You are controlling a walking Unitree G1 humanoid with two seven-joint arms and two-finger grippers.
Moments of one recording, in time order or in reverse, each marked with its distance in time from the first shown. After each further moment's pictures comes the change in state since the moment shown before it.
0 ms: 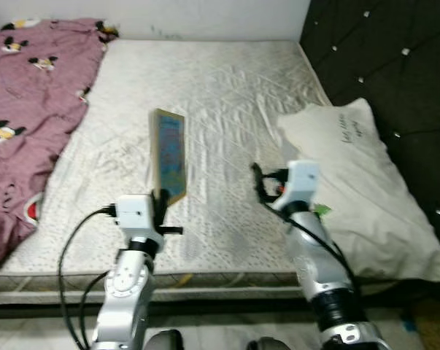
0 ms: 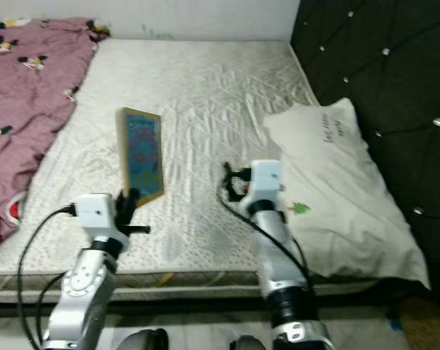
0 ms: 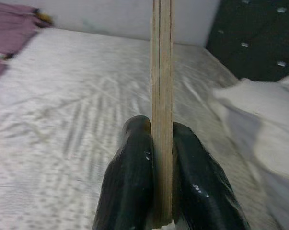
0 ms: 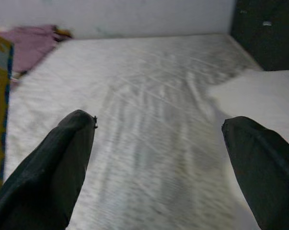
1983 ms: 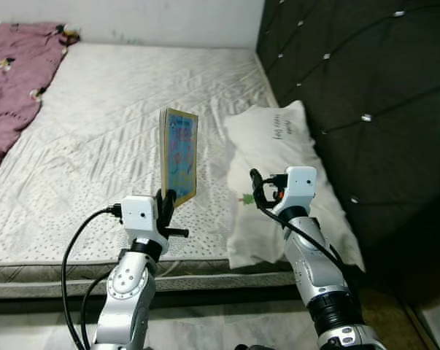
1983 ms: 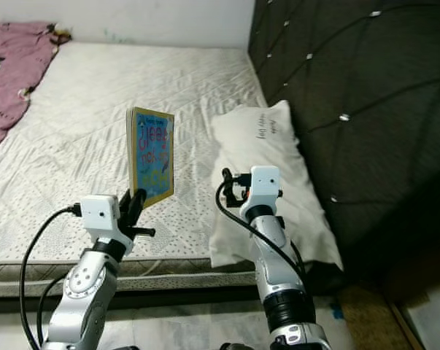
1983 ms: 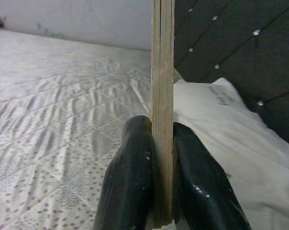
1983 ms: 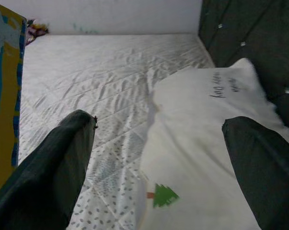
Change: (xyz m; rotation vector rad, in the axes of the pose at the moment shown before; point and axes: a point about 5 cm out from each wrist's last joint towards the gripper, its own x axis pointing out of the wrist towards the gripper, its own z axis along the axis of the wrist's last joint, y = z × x) left arm -0.002 -0.003 0.000 -0.014 -0.017 -0.051; right arm -0.001 0.008 -0.008 -0.007 0.029 0.014
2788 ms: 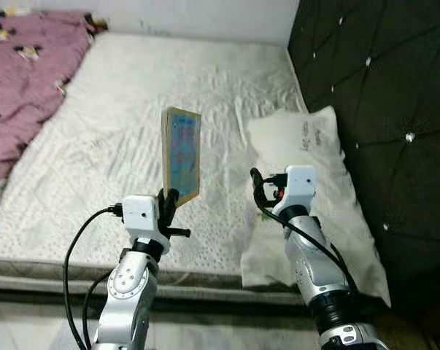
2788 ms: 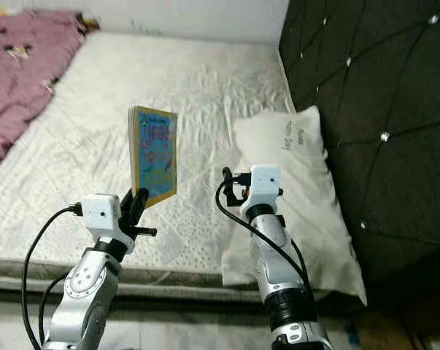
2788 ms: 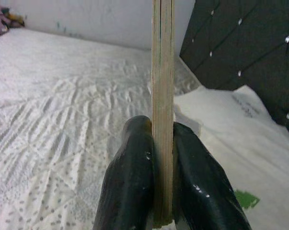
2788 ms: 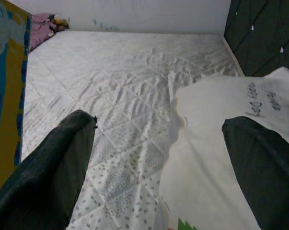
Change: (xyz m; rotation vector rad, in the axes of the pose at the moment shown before) left arm 0.001 -0.003 0.001 -0.016 -0.008 -0.022; right arm 0.001 -0.003 0.002 -0.016 -0.010 -0.006
